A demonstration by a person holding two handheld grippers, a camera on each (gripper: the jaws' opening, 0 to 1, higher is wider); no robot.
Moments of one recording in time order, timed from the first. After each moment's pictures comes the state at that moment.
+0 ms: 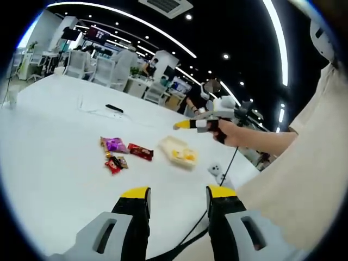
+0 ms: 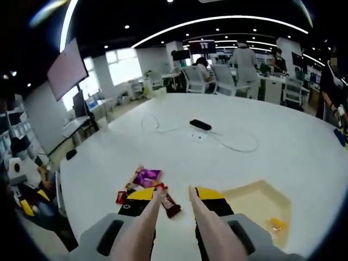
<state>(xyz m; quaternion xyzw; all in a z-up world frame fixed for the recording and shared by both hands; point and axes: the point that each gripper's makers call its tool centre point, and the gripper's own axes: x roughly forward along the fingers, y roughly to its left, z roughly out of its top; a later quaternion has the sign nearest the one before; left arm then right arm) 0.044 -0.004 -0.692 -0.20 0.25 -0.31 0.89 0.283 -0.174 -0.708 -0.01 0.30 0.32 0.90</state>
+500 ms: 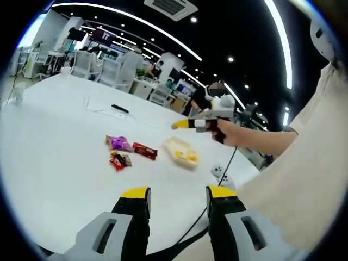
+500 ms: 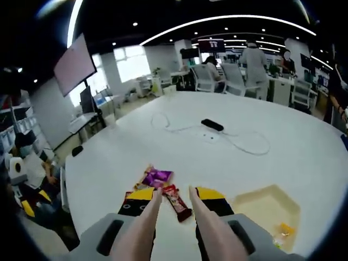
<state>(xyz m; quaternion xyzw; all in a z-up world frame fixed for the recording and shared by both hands) 0.034 0.001 -0.694 -0.21 0.25 -0.29 0.90 0.280 -0.146 -0.709 -0.02 0.30 0.35 0.89</state>
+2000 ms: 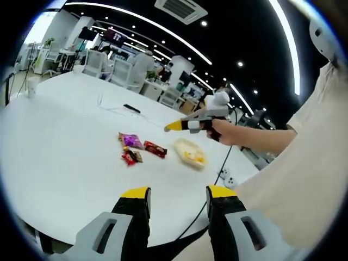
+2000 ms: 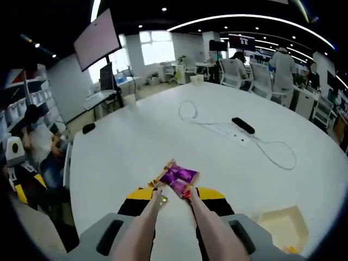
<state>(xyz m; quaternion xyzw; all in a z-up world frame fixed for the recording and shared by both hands) 0.021 0.024 -0.698 -0.23 0.25 -0.25 0.91 0.264 -0.075 -0.728 -0.10 0.31 0.43 0.84</state>
